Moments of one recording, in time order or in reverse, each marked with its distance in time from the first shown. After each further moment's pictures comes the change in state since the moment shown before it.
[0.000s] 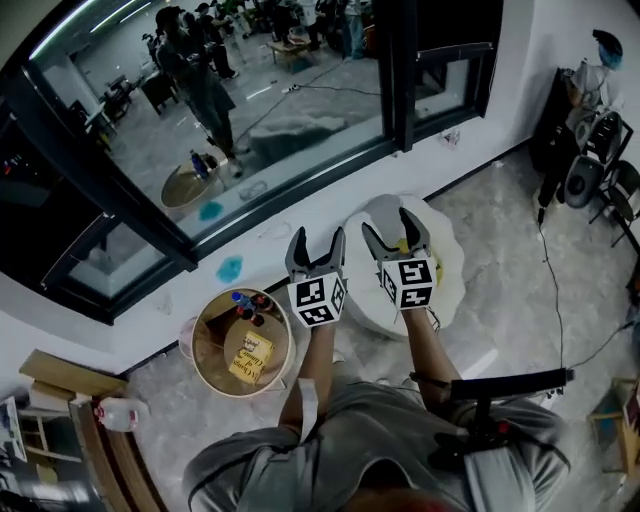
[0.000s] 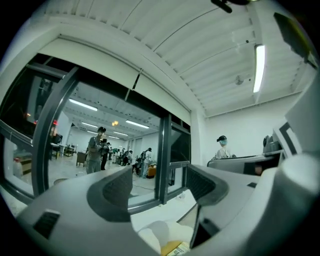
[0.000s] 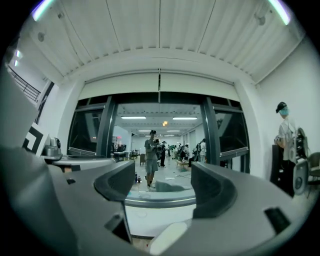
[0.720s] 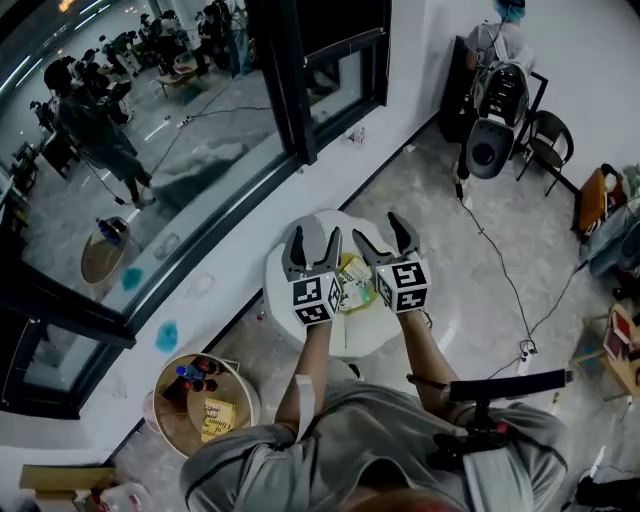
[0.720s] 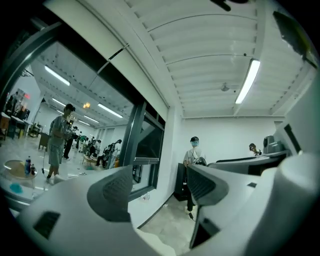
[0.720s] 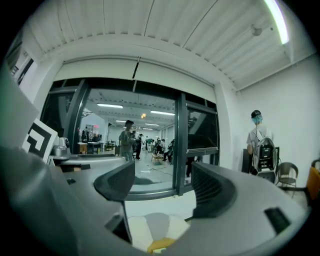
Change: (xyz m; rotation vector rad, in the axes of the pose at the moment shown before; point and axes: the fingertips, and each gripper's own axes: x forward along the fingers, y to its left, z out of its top) left arm 0.180 -0.178 -0.064 -0.089 0.054 -0.349; right arm -0.006 -0.216 -0.028 -0.039 0.079 -0.278
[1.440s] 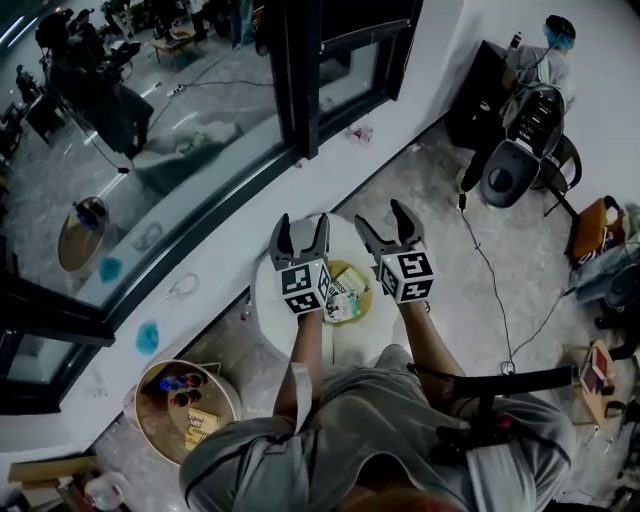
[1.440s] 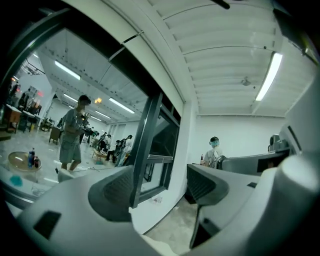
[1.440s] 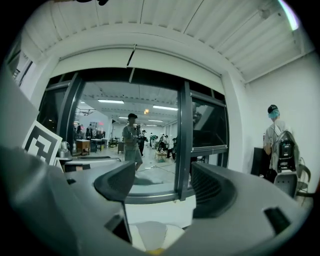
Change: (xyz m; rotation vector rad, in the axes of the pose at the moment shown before) left arm 0.152 0.119 -0.010 -0.073 0.018 0.118; right arm 0.186 -0.047 0.011 -0.018 0.030 0.060
